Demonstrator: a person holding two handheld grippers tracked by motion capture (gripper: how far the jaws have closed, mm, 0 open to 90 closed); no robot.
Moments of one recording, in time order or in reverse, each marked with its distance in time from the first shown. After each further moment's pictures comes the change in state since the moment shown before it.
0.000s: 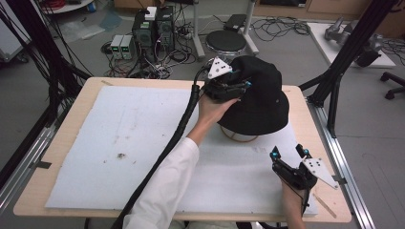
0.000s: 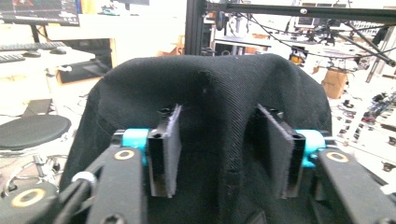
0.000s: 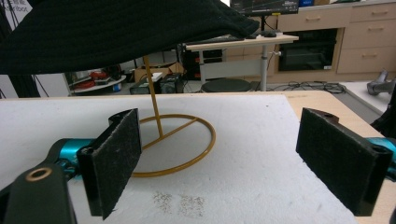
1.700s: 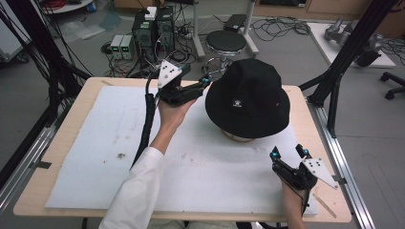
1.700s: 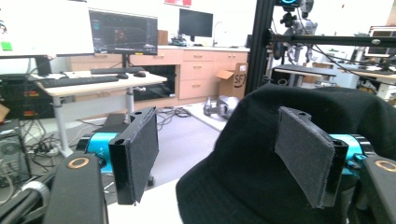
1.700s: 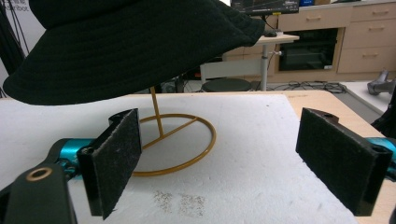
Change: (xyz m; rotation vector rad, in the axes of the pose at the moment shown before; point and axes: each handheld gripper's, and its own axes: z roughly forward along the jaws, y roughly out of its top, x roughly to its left) left arm 0.049 -0.006 -0.101 -0.125 0.252 0.009; right arm 0.000 0.000 0.000 0.004 0.000 -0.002
